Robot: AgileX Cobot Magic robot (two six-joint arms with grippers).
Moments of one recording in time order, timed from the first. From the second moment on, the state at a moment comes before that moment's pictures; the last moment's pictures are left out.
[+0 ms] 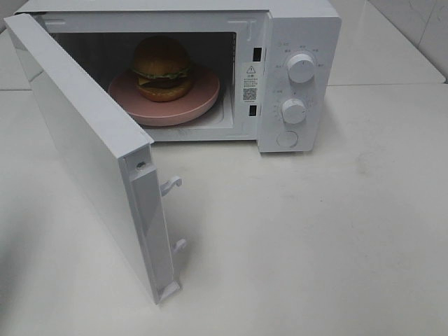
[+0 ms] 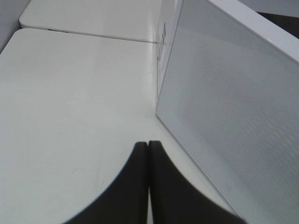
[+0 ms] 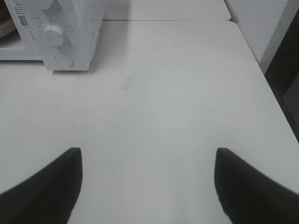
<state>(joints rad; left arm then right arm) 0.01 0.74 -0.47 -0.17 0.30 0.04 0.09 0.00 -0.50 -0.12 1.00 0.10</state>
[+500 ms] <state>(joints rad) 0.01 1.01 -0.27 -0.09 -0.40 0.04 0.09 0.00 -0.50 -0.12 1.00 0.10</state>
